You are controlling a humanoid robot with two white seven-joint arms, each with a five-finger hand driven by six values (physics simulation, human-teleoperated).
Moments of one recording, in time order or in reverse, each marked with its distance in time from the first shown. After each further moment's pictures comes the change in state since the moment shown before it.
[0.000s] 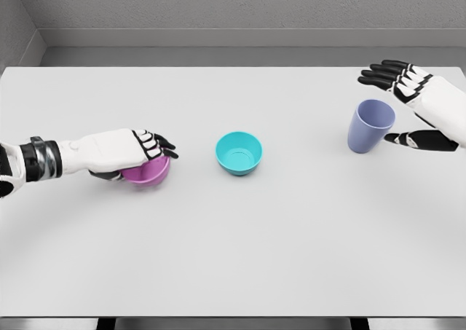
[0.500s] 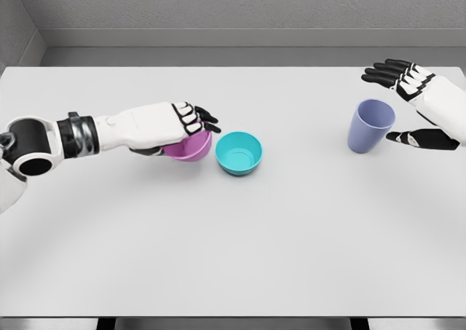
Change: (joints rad) left arm -0.098 -0.157 0.002 0.002 -0.006 0.000 -0.005; right arm 0.000 0.019 -0.004 0.020 0.000 0.000 0.000
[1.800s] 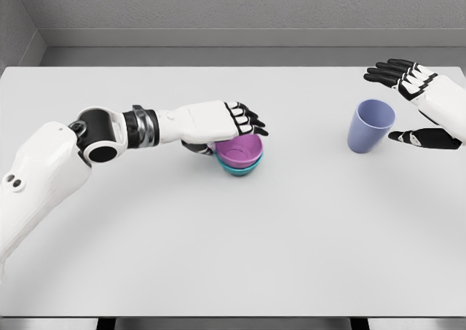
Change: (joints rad) left arm -0.100 -0.233 -0.088 0.170 -0.086 0.001 -0.004; right arm -0.002 -0.007 0.000 0.010 0.001 0.000 0.000
